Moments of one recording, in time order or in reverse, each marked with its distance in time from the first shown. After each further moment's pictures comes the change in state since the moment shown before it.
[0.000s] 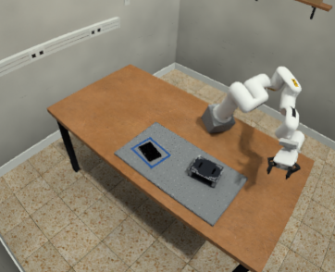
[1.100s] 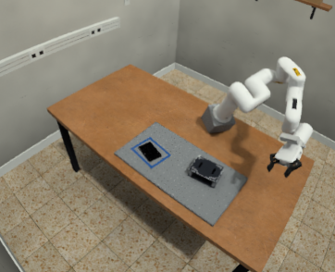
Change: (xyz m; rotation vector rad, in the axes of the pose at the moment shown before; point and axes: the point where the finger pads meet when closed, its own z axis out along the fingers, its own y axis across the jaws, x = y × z) arm 0.048 -0.012 0.026 -0.165 -0.140 0.176
